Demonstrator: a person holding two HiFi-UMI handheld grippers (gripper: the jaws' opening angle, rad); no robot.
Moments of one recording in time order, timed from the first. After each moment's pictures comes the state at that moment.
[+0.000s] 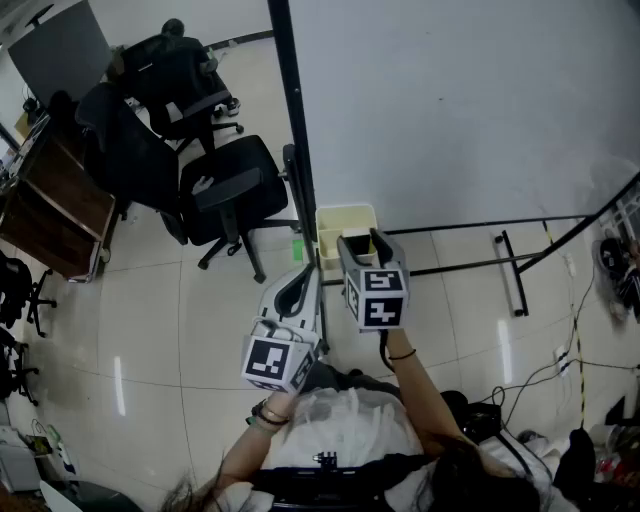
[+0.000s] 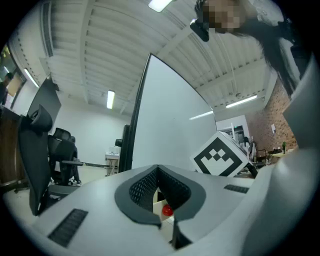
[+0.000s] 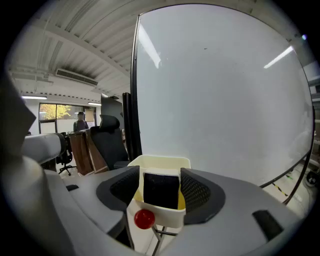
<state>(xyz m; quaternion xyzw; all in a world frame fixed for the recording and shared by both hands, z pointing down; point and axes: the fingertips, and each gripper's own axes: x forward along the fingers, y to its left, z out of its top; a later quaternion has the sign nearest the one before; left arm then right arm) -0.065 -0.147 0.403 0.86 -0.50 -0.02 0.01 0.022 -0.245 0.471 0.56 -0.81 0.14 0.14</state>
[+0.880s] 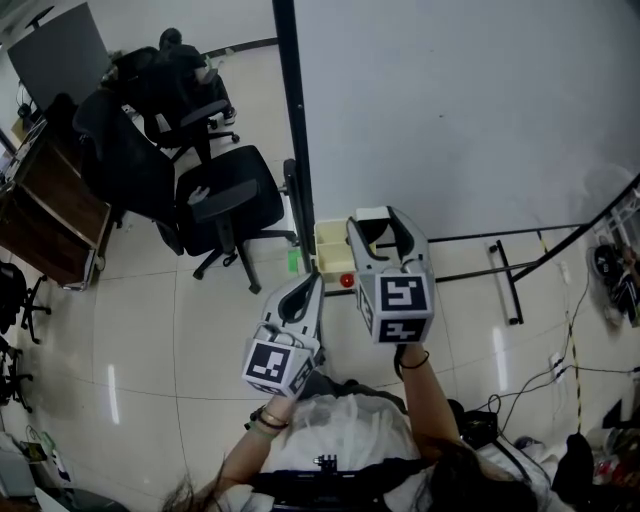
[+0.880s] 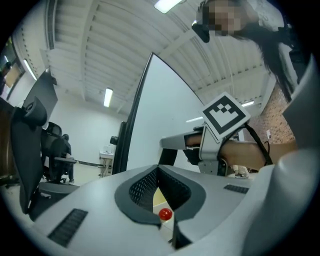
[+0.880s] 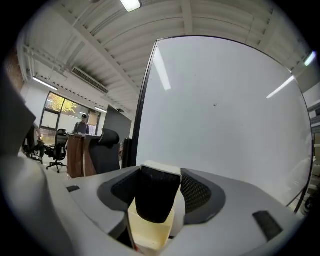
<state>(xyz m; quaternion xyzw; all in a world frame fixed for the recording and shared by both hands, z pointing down) -0.058 -0.158 0.406 0.88 -0.48 -0.04 0.02 0.032 -0.247 0.350 0.57 -0.82 0.00 0.08</state>
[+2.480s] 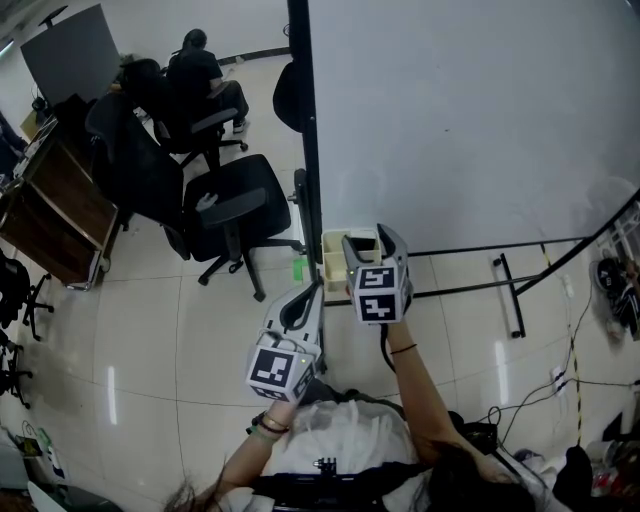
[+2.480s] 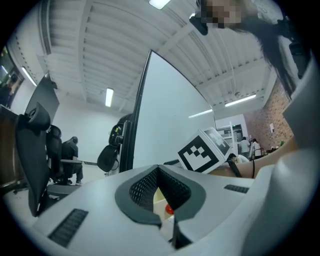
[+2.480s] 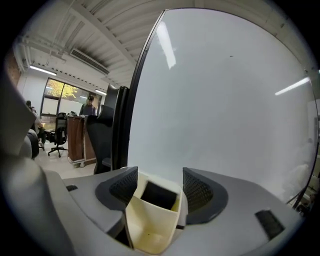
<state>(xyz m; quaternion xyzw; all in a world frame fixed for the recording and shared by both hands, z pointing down) -0.071 -0.158 0.413 0.87 -0.50 -0.01 0.01 0.014 -0.290 0.444 0.56 -0.81 0.04 0.17</state>
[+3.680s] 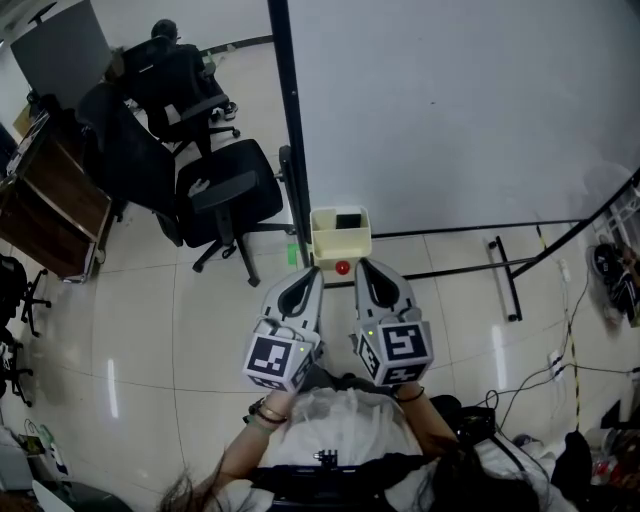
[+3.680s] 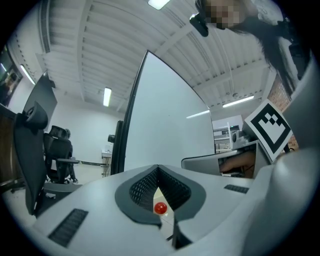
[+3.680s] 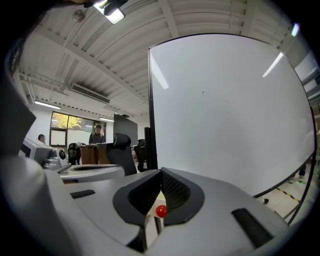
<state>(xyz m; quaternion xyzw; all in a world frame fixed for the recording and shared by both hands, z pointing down) -0.050 -0.144 0.412 0.87 -0.49 -0.01 0.01 0.031 -0.164 0.407 0.53 -0.84 0.07 0.04</state>
